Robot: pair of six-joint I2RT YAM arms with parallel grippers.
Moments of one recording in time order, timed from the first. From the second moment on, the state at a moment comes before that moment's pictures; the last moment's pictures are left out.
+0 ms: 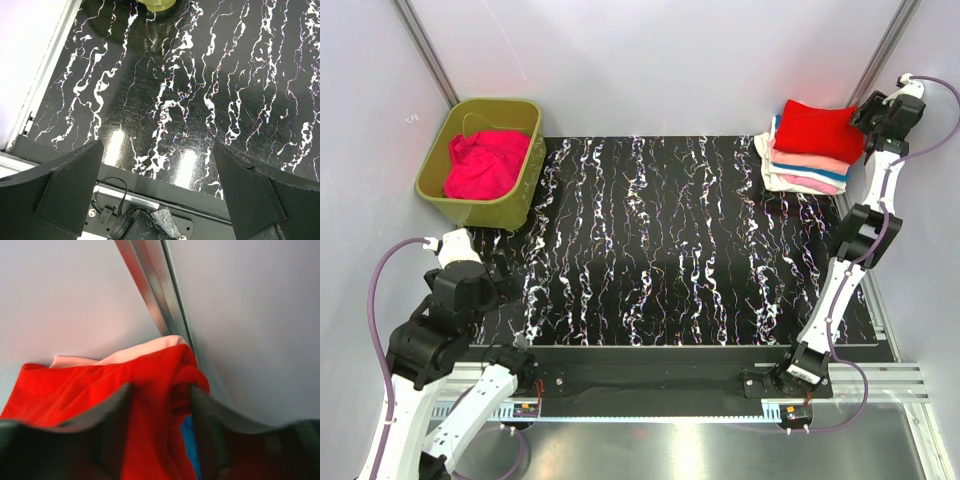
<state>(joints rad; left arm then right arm) -0.37 0.50 1.05 -1.23 -0.50 -0.47 -0.46 2.65 2.65 -0.20 -0.24 0.21</state>
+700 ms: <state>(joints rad) -0.37 0.49 1.05 -1.23 -0.50 -0.47 -0.47 2.35 2.55 -0.40 -0.14 0.31</state>
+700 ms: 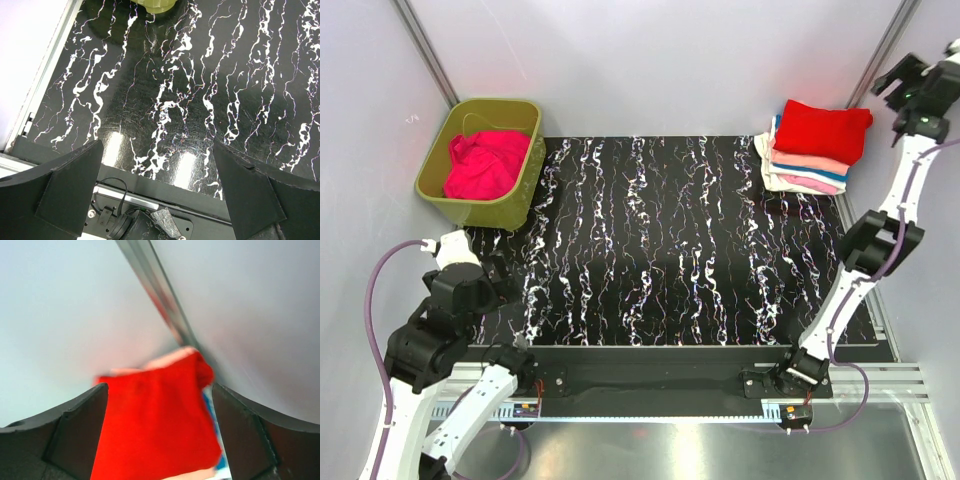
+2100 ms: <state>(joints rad) -0.37 0.49 1.05 -1.23 -0.50 -0.47 -0.45 2.50 2.36 -0.16 -0.70 0.87</state>
